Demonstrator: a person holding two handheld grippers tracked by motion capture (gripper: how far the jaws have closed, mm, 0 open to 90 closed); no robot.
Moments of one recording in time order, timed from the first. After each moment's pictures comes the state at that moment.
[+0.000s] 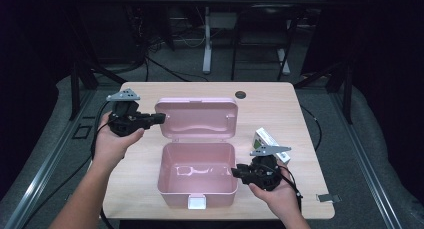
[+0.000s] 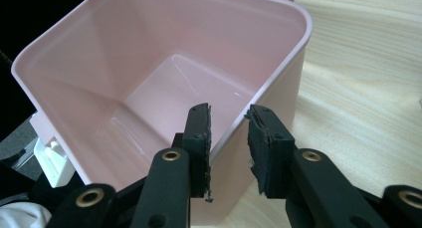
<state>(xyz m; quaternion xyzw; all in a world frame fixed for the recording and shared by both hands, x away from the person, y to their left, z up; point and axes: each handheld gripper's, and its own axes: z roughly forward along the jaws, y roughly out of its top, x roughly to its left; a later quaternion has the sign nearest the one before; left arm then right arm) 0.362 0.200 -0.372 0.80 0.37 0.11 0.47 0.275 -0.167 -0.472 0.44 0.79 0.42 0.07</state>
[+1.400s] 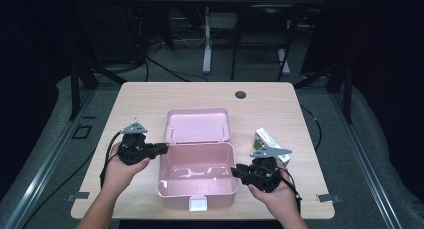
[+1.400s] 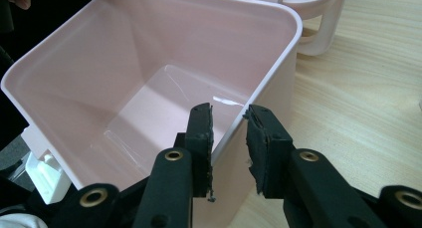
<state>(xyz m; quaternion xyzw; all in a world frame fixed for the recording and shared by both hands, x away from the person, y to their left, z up) 0.341 0.204 -0.464 0.80 0.40 0.08 0.43 0.272 -0.166 -0.476 0.44 0.78 0.44 0.08</state>
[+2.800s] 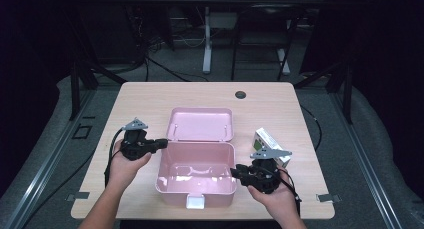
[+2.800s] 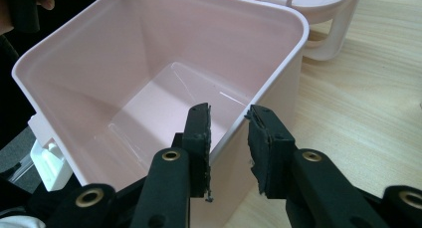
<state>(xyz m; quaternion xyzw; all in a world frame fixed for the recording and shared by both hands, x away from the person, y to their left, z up) 0.361 0.205 -0.477 0.79 0.42 0.08 0.44 0.269 -0.165 -0.477 0.44 0.78 0.44 0.08</state>
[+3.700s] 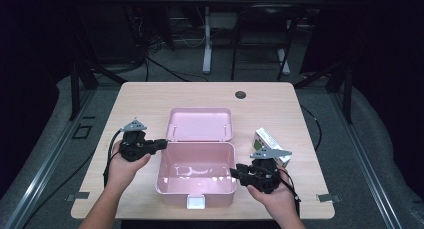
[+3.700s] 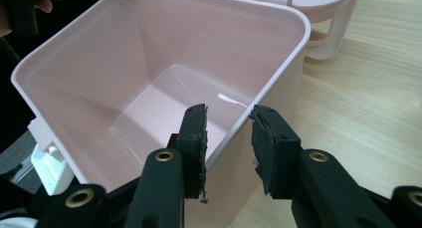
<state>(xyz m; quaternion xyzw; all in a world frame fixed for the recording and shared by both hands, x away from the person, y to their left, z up) 0.356 0.209 -0.475 0.79 0.42 0.08 0.45 0.270 -0.165 -0.477 0.44 0.78 0.44 0.08</state>
